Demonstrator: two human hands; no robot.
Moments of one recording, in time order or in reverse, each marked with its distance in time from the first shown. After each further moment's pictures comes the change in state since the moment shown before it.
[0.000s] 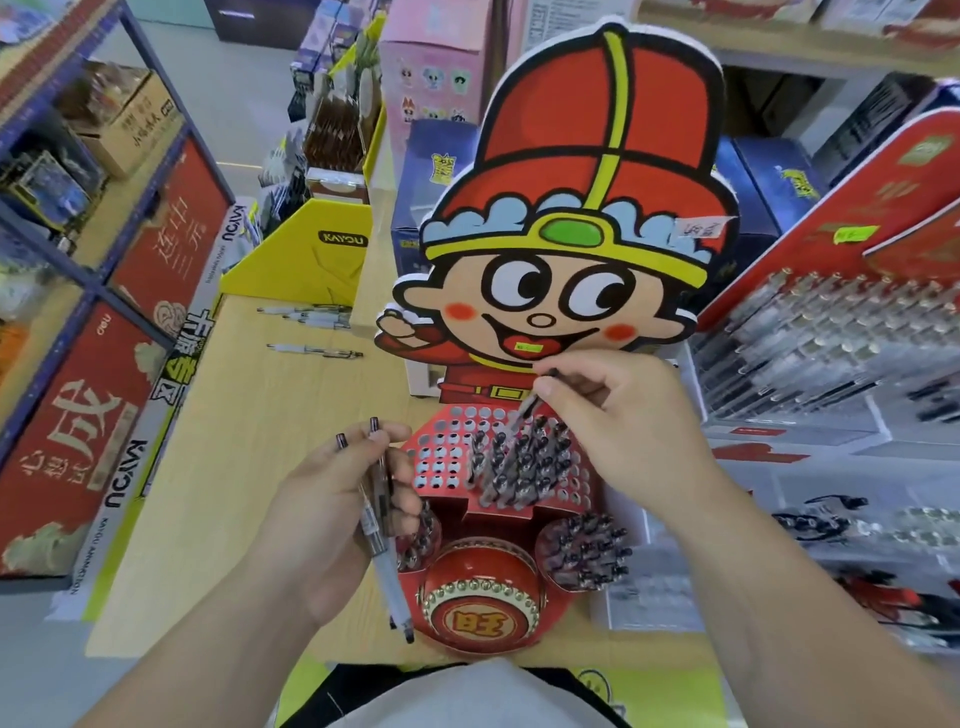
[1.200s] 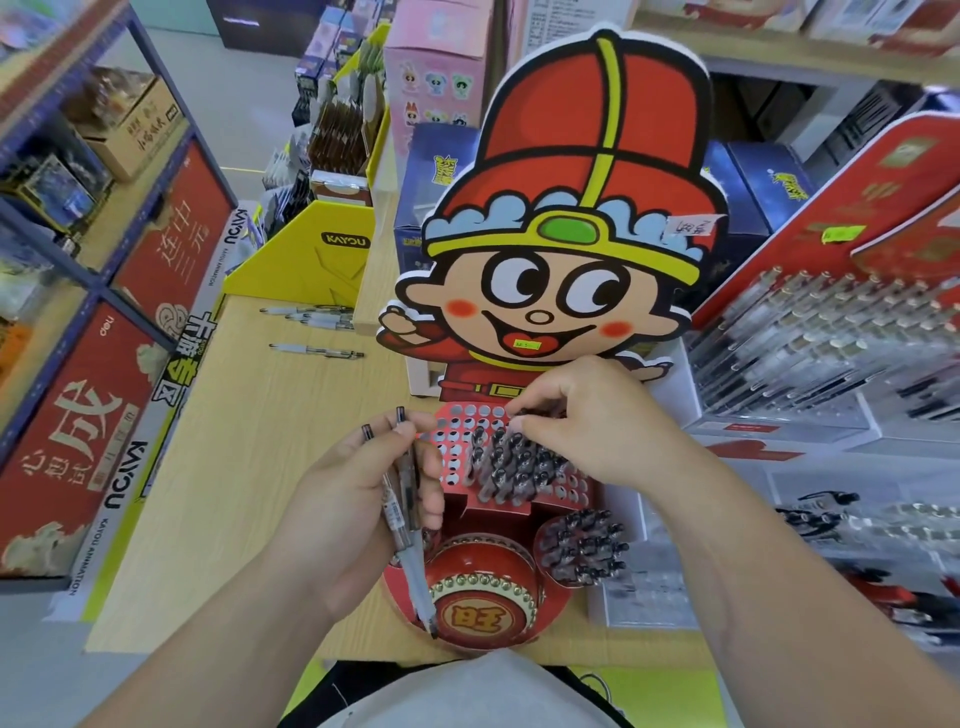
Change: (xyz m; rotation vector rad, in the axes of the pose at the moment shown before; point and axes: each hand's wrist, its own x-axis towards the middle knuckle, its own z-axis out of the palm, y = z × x) left_hand -0.009 0.002 0.014 -0.023 -0.127 0.018; right_hand 0.013 -0.004 0.005 -0.215 -0.395 0.093
